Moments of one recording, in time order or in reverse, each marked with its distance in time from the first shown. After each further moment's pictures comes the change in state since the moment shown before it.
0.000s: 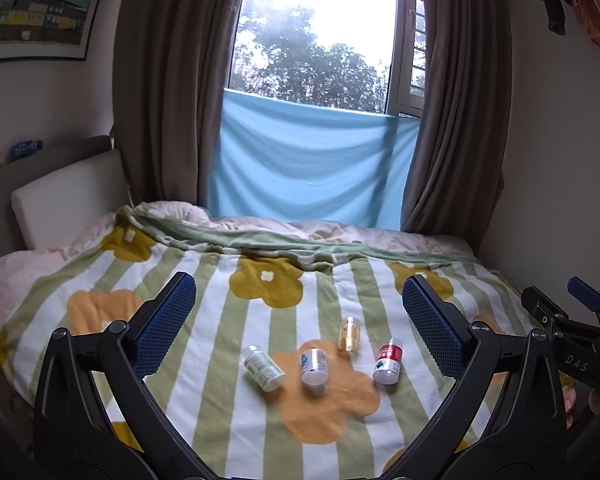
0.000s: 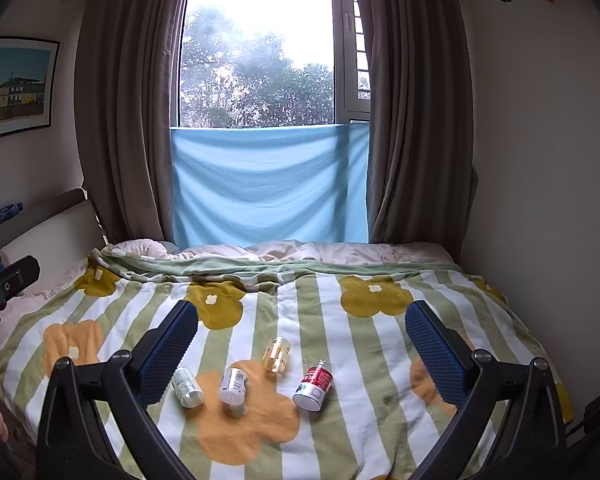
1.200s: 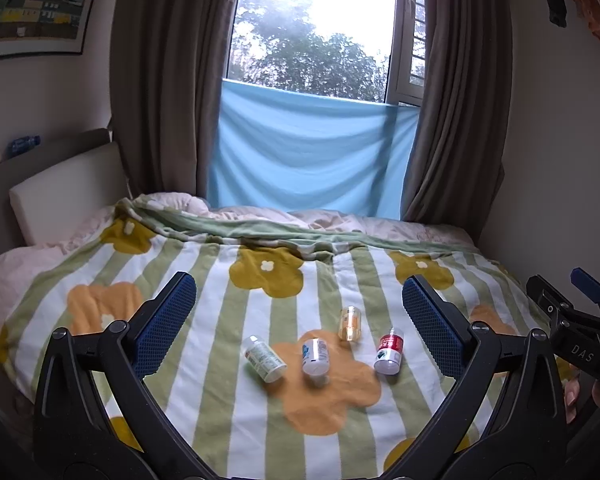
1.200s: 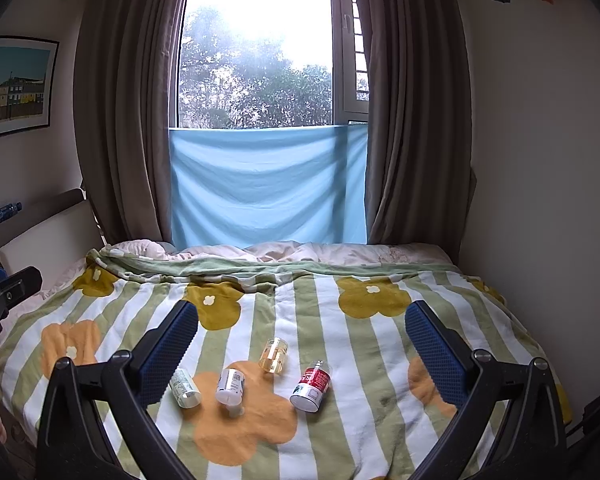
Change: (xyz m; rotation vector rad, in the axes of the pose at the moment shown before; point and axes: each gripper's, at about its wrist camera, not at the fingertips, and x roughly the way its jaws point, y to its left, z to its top) left arm 0.005 0.000 -0.005 0.015 0.030 0.011; right arm 0.004 -0.003 -0.008 -0.010 -0.006 -0.004
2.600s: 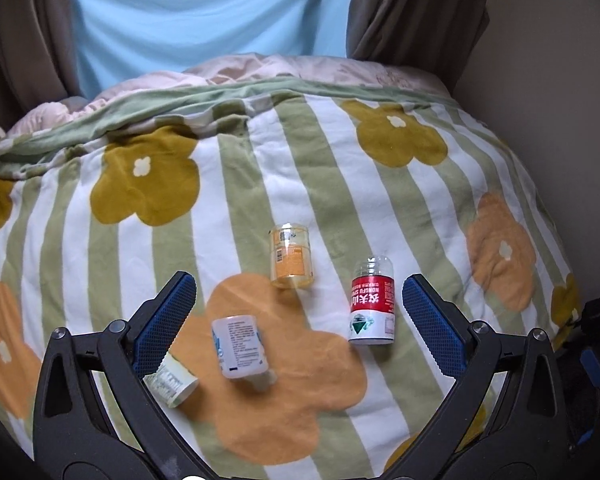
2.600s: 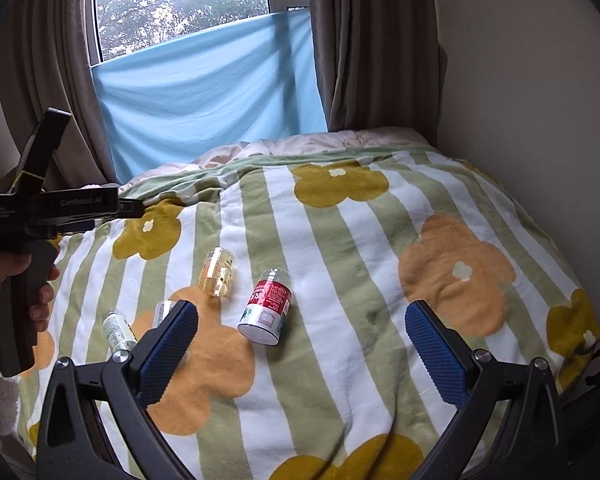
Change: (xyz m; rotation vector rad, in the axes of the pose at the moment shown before) left arm 0.389 -0.122 -0.076 0.199 0.607 -0.208; right arm 0.143 -0.079 -0.117 0.201 0.353 -0.074
